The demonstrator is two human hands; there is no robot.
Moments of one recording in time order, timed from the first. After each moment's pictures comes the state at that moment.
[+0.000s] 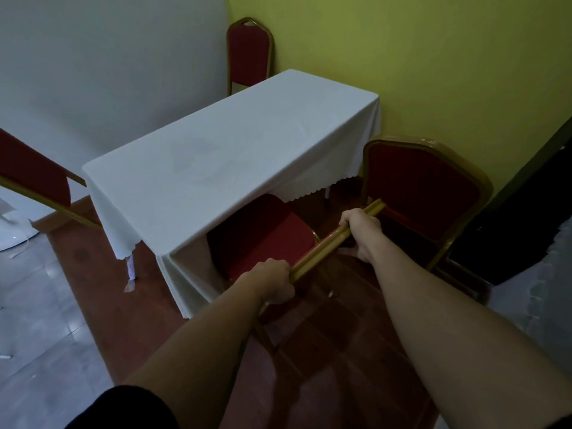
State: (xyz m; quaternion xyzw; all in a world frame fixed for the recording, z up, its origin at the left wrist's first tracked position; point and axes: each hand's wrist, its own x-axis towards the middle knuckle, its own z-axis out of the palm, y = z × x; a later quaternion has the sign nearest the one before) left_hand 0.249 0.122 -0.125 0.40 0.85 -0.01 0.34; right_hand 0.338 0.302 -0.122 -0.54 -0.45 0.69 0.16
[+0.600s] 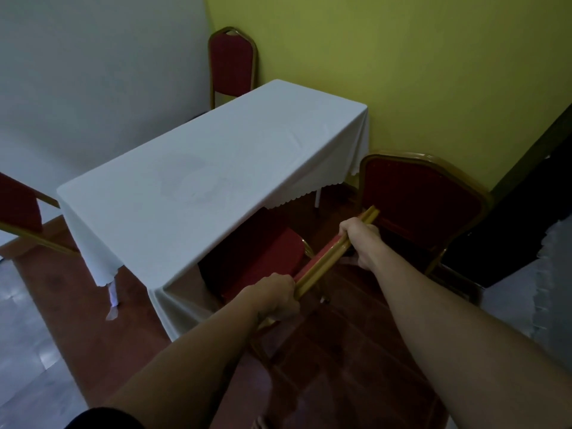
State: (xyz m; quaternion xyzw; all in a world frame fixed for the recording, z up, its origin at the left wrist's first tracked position) left_hand 0.200 0.135 -0.123 0.45 0.81 -0.03 0.37; right_hand 0.293 0.312 -0.120 -0.57 -0.47 0.66 0.15
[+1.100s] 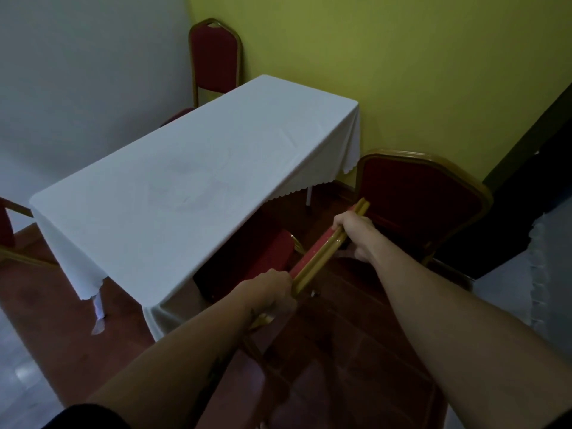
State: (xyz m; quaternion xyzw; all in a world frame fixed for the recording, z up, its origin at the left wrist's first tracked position) left_hand 0.153 0.149 -0.125 0.49 0.79 -0.06 0.36; right_hand 0.253 0.325 -0.119 -0.55 -0.49 0.66 0.13
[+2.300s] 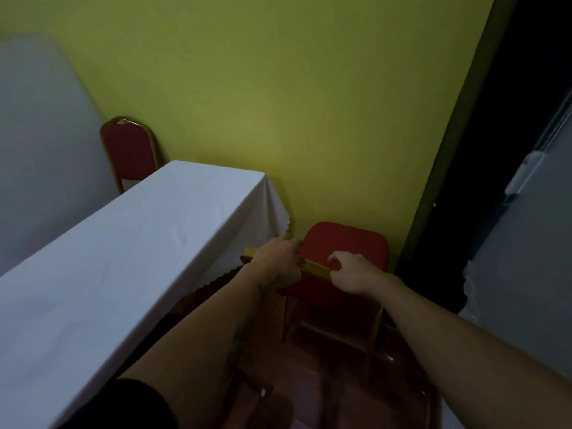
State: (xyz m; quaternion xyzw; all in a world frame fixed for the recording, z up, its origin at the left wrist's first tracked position) left_hand 0.270 0.592 -0.049 0.62 0.76 0.02 0.17; right_hand 0.439 0.670 -0.089 -0.49 -0.80 0.34 -0.04
